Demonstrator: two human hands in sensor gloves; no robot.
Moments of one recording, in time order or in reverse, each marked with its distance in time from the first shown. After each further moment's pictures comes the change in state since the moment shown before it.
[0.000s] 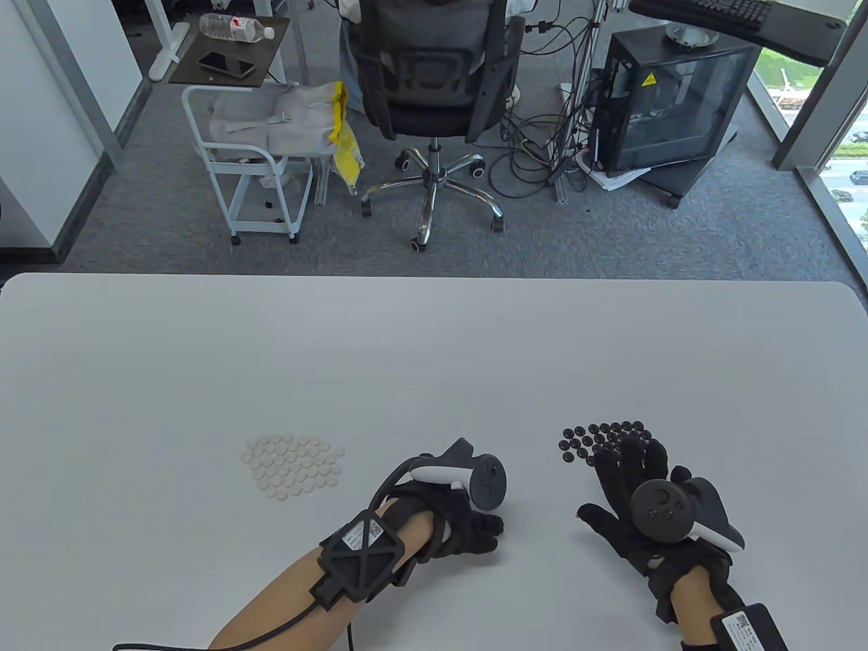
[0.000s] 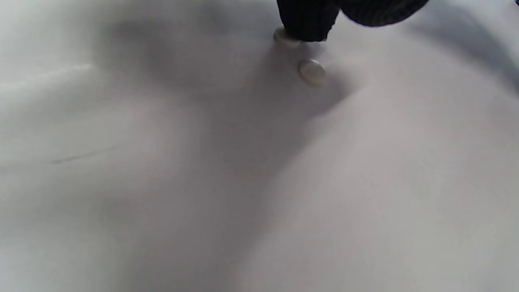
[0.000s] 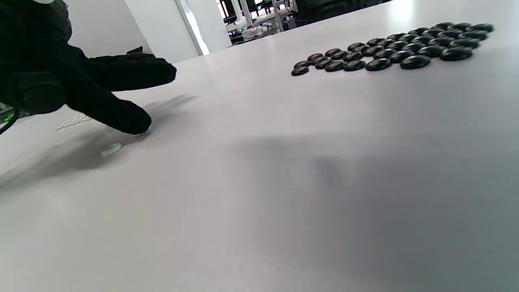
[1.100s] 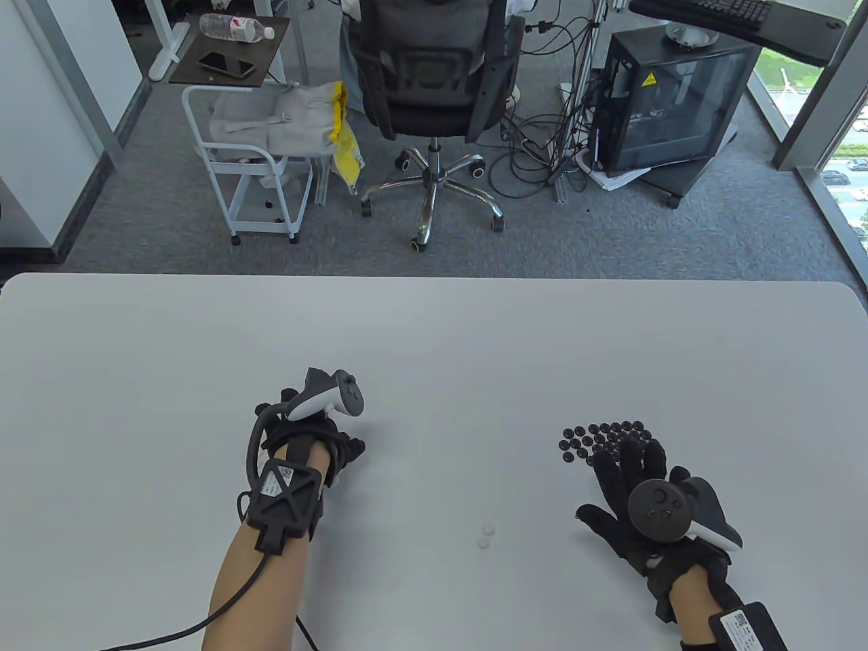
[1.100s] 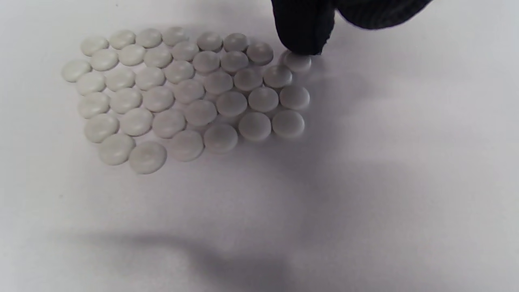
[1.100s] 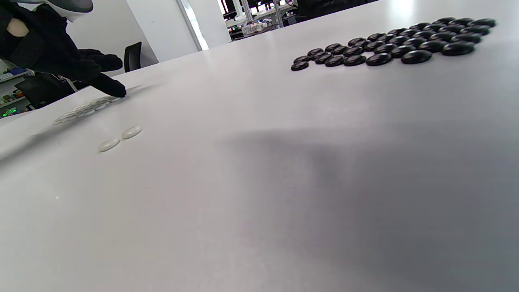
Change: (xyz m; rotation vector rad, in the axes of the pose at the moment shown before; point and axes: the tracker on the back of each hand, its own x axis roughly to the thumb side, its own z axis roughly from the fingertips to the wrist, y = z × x) left_hand -0.170 0.012 0.065 0.059 0.618 0.289; right_hand 0.000 0.001 -0.001 0.013 0.000 0.006
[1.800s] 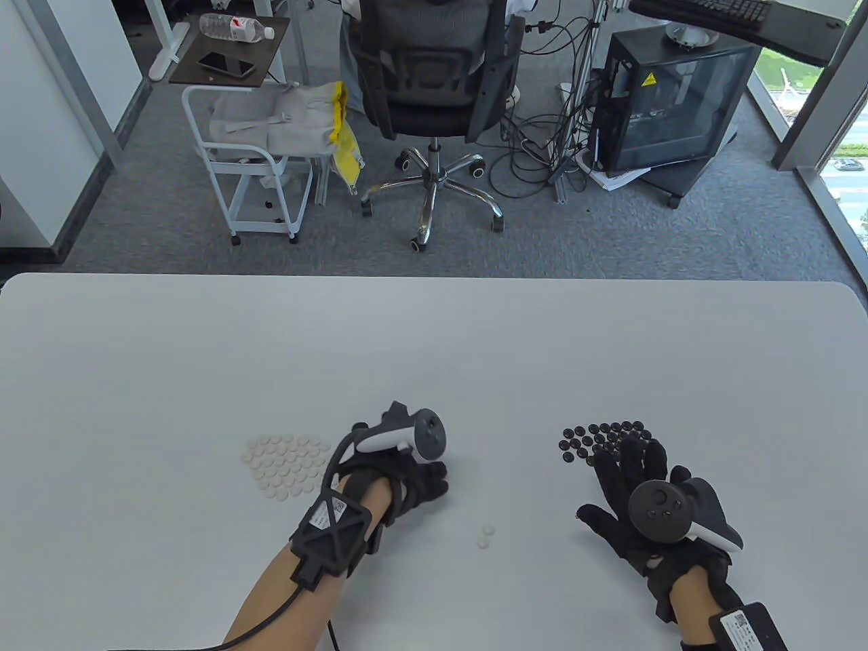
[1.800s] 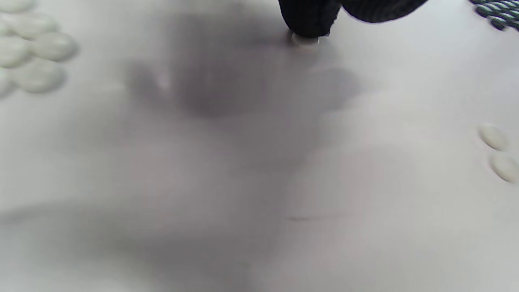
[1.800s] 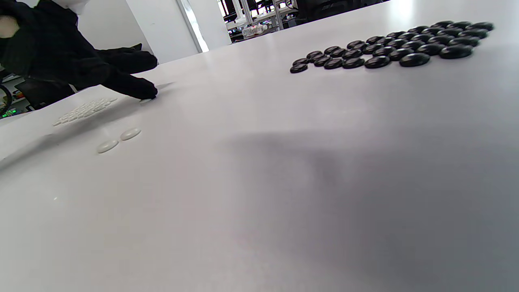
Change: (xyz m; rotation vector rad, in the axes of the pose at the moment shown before) left_hand 0.075 -0.021 0.005 0.006 -0.276 -0.080; right_hand -0.001 0.001 0.000 -0.009 -0.001 0.005
